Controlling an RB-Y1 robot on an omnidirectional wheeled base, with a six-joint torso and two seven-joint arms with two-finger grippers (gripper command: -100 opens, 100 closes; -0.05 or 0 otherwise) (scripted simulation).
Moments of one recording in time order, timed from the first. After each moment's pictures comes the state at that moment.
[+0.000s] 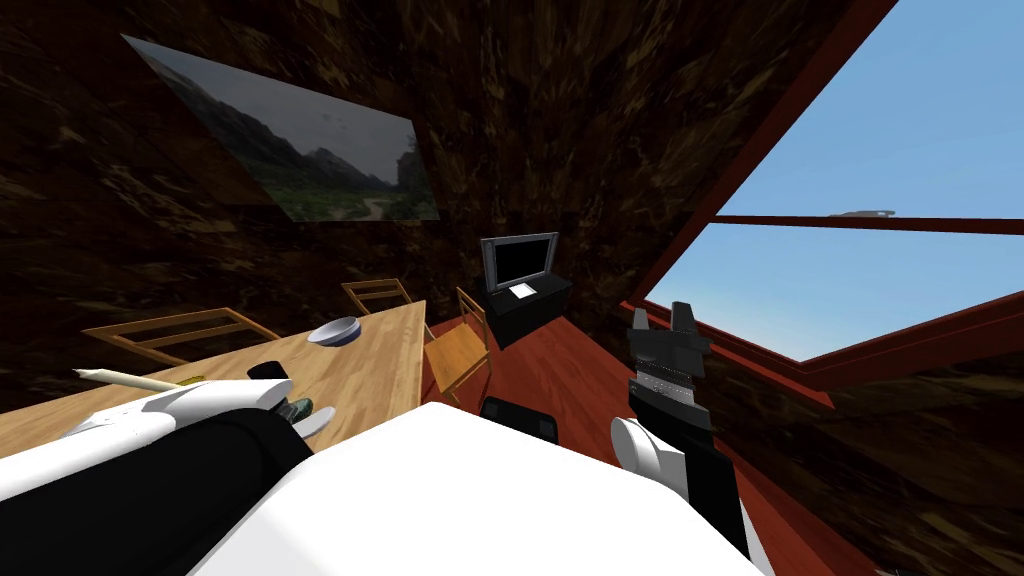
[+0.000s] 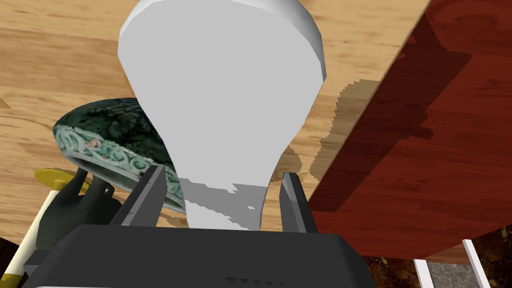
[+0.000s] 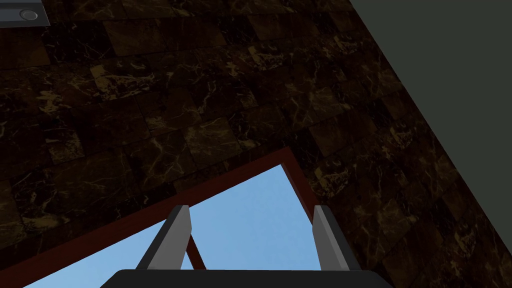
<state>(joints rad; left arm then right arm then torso) 0.84 1.27 0.12 -1.29 1.12 0.93 0.36 0.53 0.02 0.06 -2.38 -0.04 -0.35 -0.05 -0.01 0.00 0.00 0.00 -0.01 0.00</state>
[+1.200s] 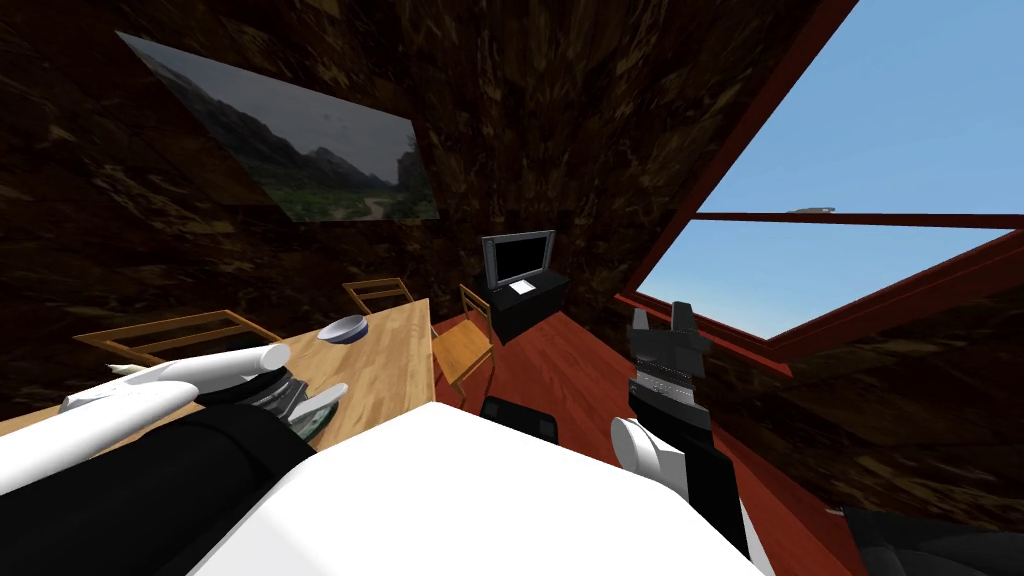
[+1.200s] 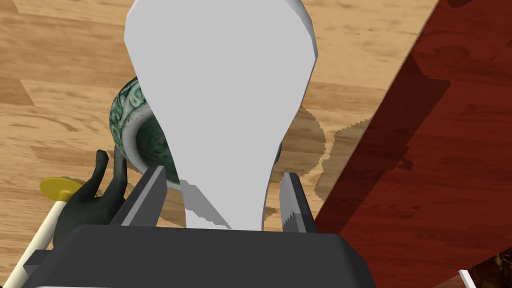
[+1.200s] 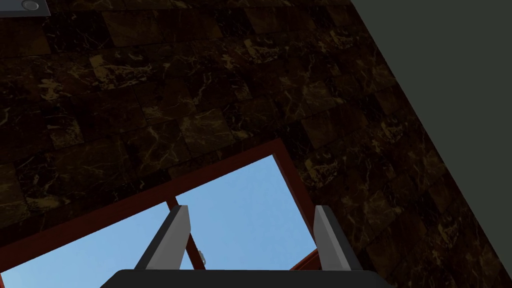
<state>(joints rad) 0.62 1.23 0.32 -1.07 1.21 1.21 0.09 0.53 0.02 0.06 -2.38 -0.04 -0.35 -0.05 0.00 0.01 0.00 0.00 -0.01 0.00</state>
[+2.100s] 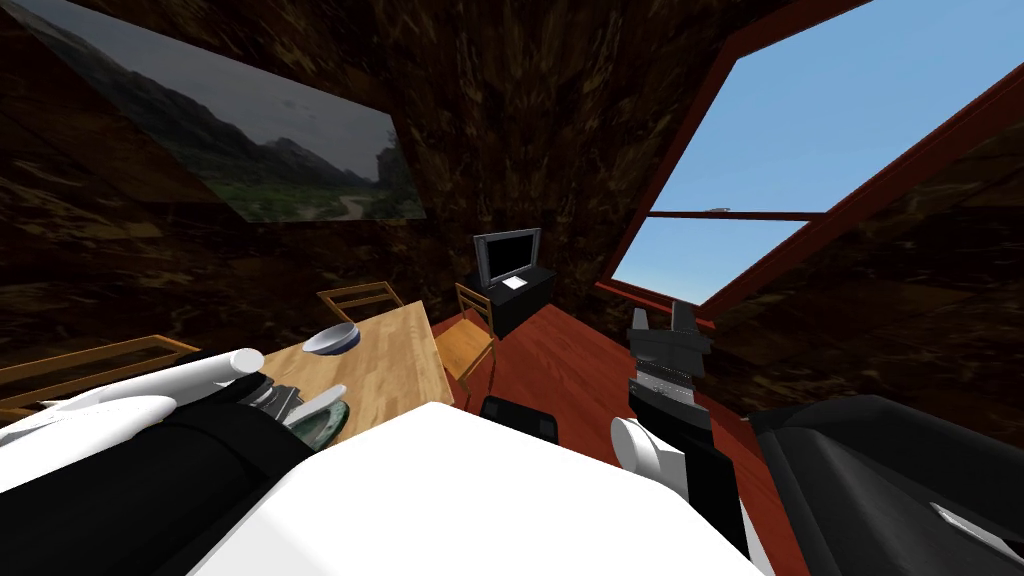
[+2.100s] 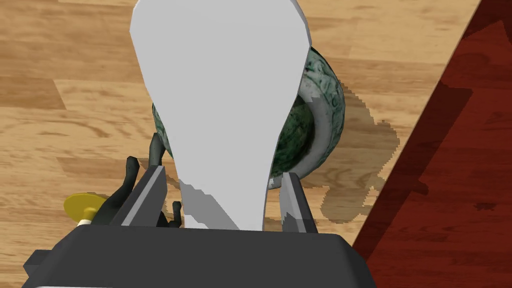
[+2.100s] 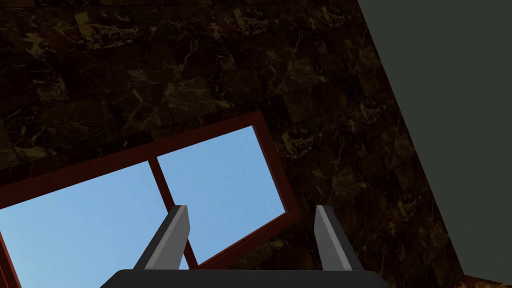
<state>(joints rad) 0.54 1.14 0.51 -0.91 1.18 1.30 -0.08 0.53 0.02 0.06 -2.38 -0.04 -0.35 -0.05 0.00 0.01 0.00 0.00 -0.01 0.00</state>
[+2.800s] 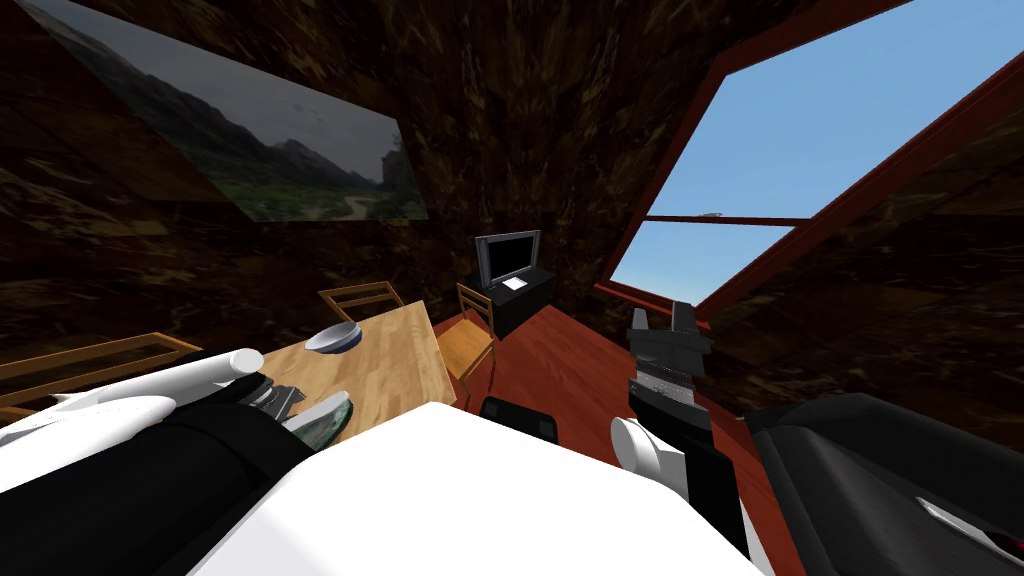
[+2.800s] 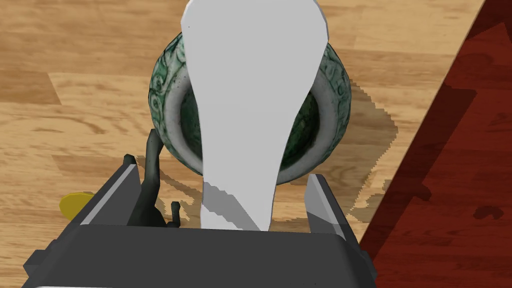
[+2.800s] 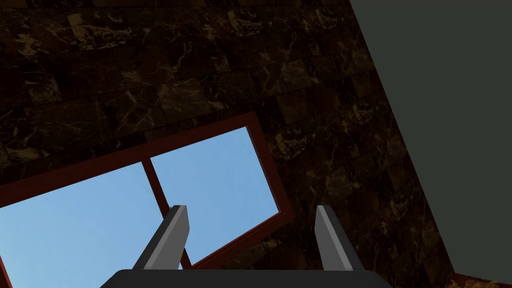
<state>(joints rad) 0.54 1.14 0.51 -0.91 1.18 1.30 -0.08 0.53 0.02 0.06 -2.38 -0.04 -0.35 -0.05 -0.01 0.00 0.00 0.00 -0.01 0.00</state>
